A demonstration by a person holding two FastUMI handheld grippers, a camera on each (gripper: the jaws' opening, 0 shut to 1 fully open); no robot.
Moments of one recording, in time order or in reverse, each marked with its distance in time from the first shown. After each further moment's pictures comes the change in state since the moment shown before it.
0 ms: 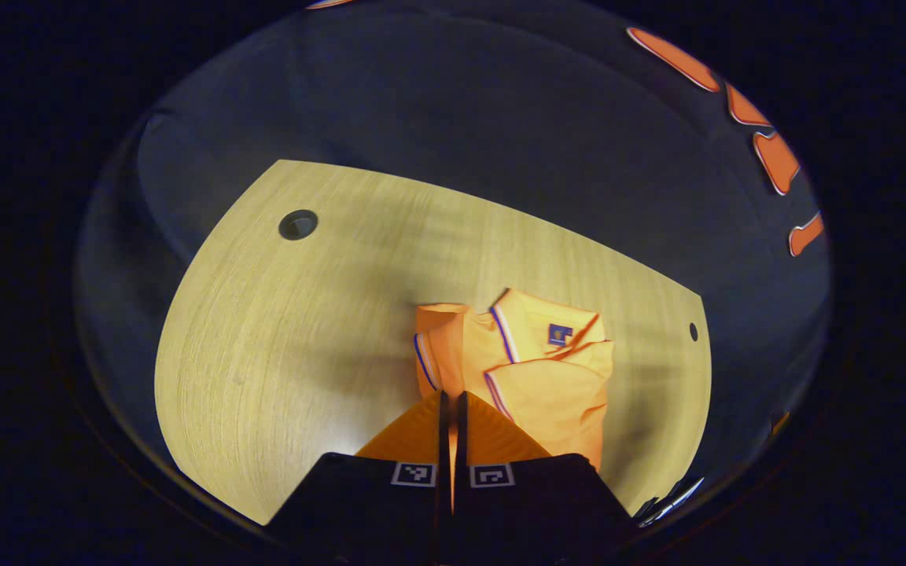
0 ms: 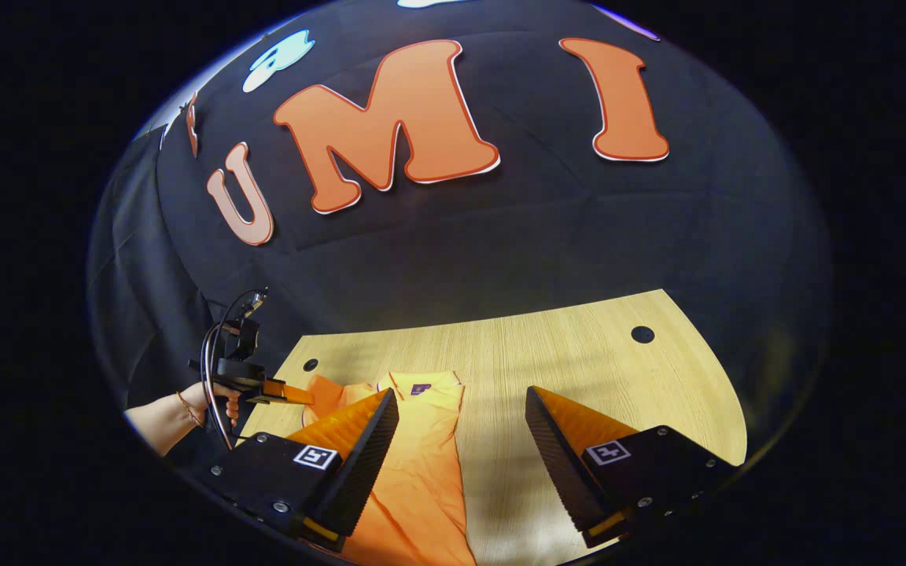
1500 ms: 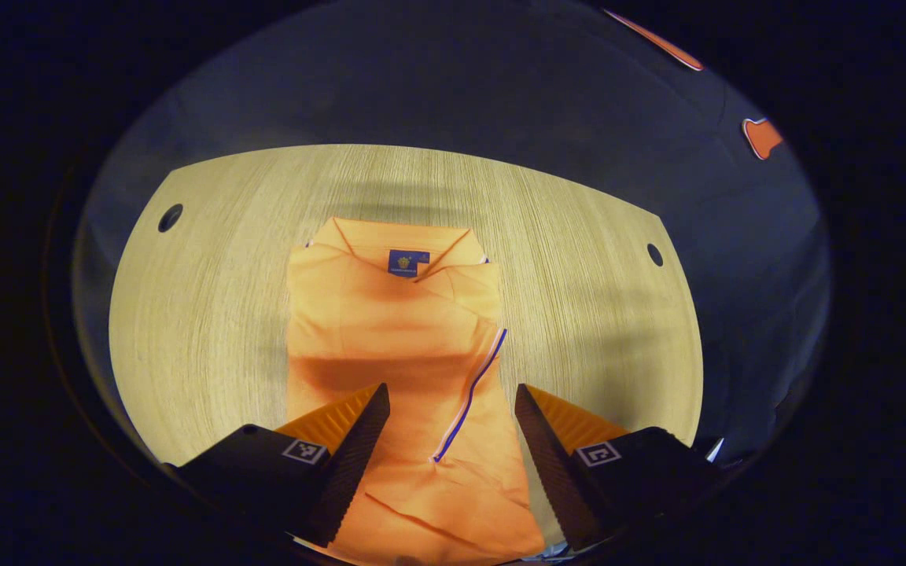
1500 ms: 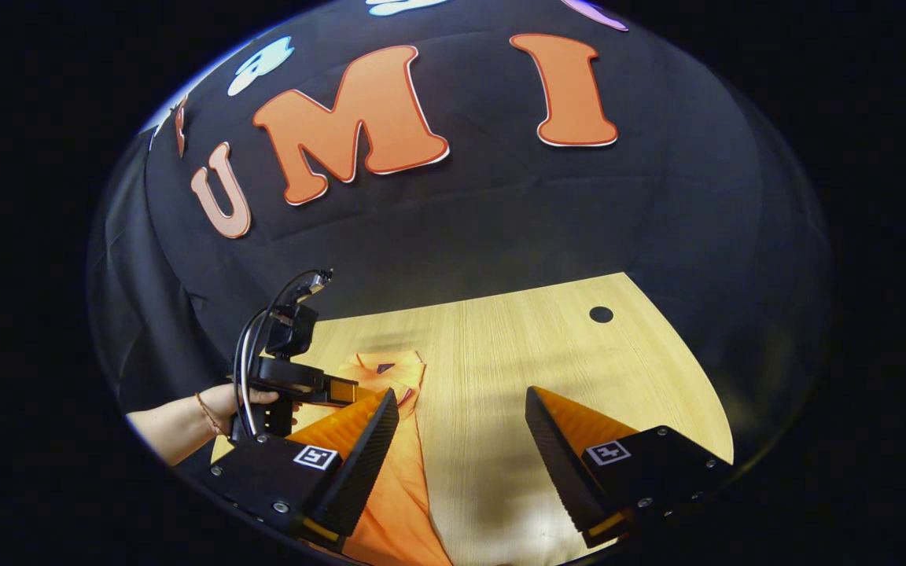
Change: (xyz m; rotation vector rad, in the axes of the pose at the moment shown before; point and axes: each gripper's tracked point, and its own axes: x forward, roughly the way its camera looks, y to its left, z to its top) left arm 0.042 -0.147 -0.086 0.165 0.115 -0.064; right arm -0.020 -0.043 -0.040 0.009 0.045 -0.072
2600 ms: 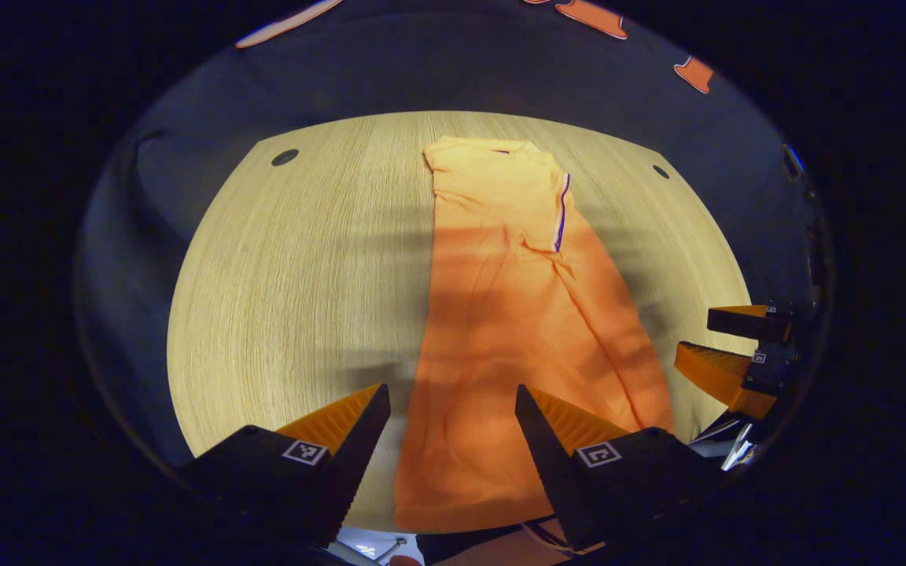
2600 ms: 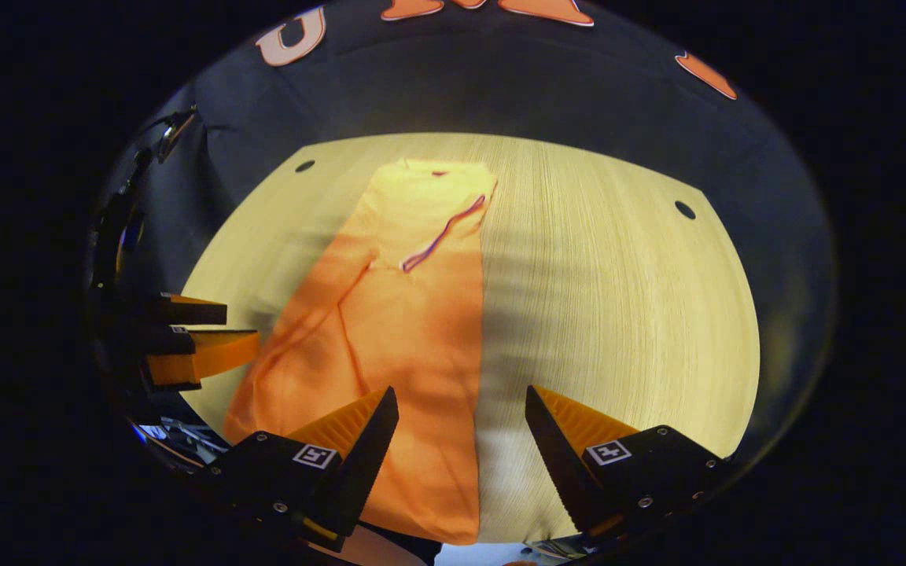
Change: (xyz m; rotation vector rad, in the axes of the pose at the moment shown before) left arm -0.109 0.114 -0.228 0.098 0.029 0.136; right arm 0.007 0.066 -0.238 -0.302 0.546 -0.007
